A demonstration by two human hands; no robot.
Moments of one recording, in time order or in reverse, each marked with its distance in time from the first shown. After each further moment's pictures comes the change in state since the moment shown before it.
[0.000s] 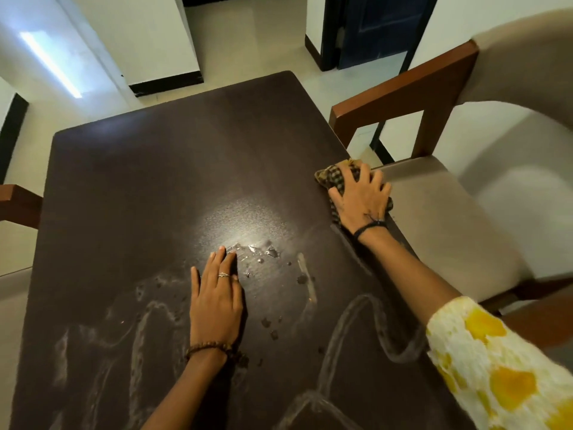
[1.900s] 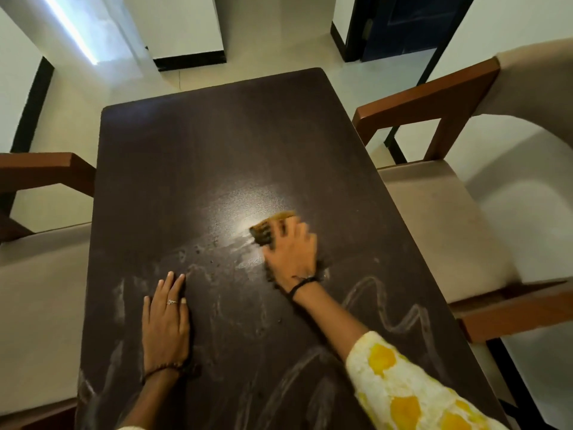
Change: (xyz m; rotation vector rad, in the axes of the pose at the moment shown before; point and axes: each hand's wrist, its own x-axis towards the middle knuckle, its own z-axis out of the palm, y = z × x) left_hand -0.081 -0.097 -0.065 -0.005 -0.010 -0.257; right_hand -0.133 -0.123 0.004 0.110 0.039 -0.294
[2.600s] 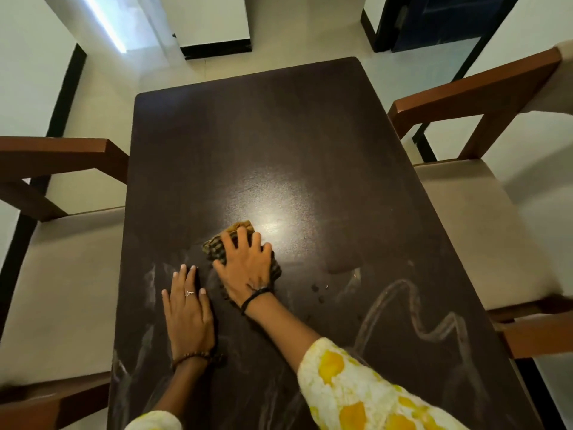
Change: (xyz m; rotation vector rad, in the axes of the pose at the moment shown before) left_hand 0.001 -0.001 0.000 0.004 0.088 -0.132; right_hand -0.018 -0.121 0.017 0.110 -0.116 -0.125
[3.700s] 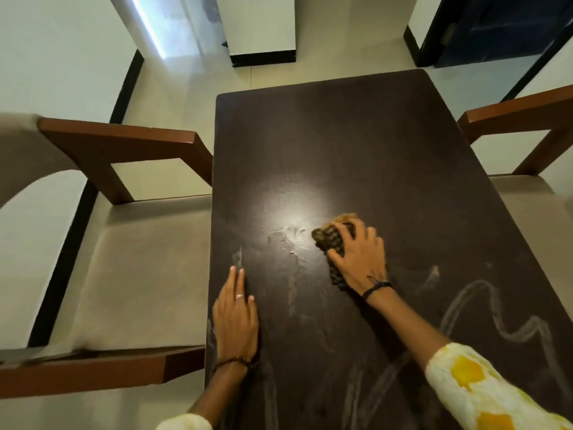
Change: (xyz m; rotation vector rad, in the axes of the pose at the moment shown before) left_hand -0.018 -0.070 -0.049 -0.018 -0.075 0.045; right_hand -0.012 0.049 -0.002 -0.104 0.070 -0.020
